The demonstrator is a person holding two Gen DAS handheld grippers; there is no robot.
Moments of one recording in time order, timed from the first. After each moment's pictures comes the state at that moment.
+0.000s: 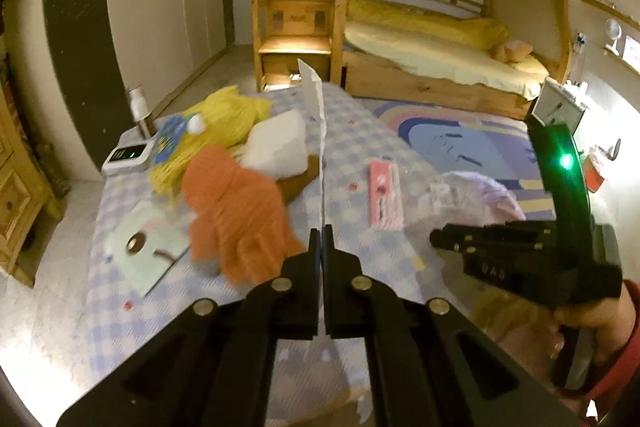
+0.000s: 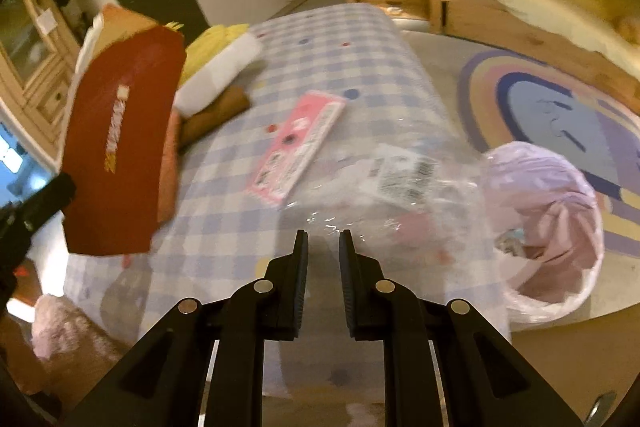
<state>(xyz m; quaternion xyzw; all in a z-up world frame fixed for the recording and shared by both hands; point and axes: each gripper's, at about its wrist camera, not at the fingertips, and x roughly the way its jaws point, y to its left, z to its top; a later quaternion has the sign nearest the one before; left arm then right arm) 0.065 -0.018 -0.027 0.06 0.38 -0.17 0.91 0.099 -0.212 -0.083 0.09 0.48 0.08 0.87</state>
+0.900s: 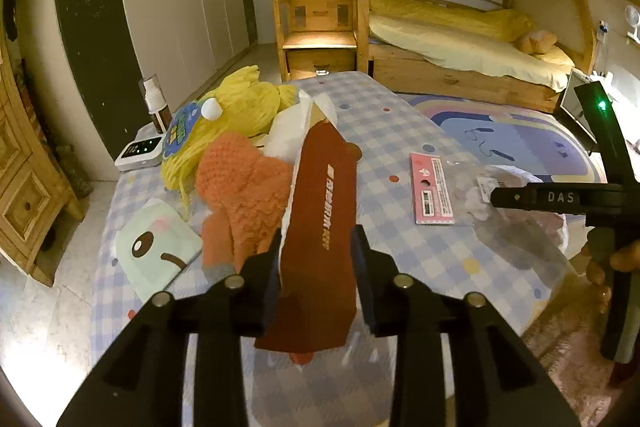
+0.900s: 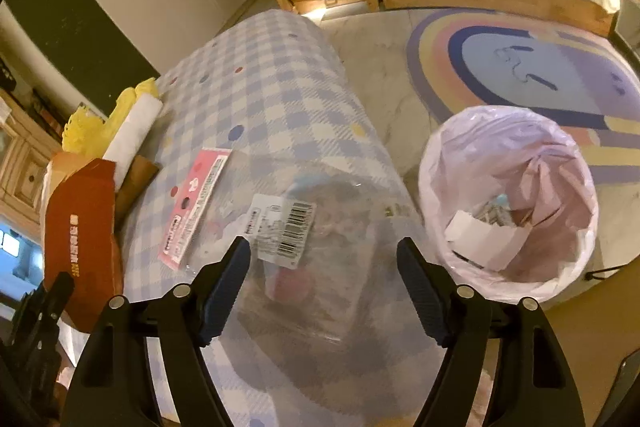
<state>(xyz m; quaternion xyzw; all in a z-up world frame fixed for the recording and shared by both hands) 0.091 -0.026 -0.058 0.09 0.37 -0.12 0.92 0.124 -0.277 -0.100 0.19 0.49 -0.02 0.85</state>
